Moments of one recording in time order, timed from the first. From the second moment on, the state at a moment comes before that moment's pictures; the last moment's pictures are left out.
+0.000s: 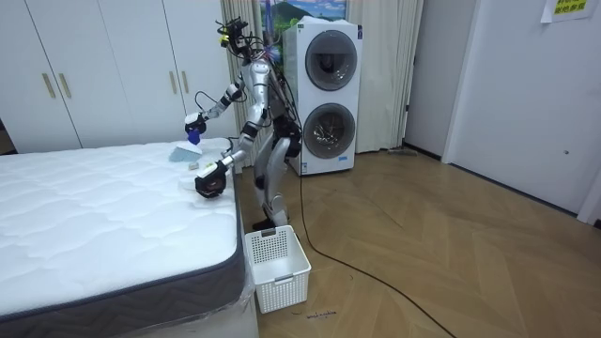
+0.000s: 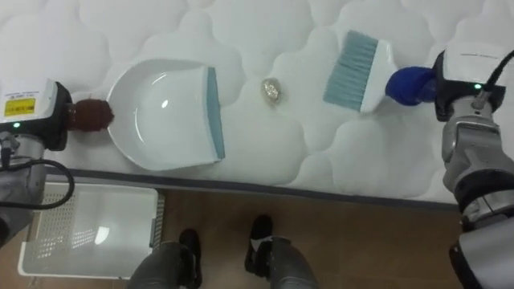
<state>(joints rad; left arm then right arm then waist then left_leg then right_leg) -0.57 0.60 -0.48 1.06 0.73 0.08 0.58 -0.74 -0.68 0.47 1.13 -0.82 0.09 -0.41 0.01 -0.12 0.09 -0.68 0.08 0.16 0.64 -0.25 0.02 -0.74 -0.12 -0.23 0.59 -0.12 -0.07</state>
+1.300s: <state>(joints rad) -0.56 0.69 -0.50 1.01 0.79 0.02 0.54 -0.72 -0.69 0.69 0.69 -1.02 0.10 -0.11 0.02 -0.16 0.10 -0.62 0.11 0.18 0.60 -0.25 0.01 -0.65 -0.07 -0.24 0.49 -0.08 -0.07</state>
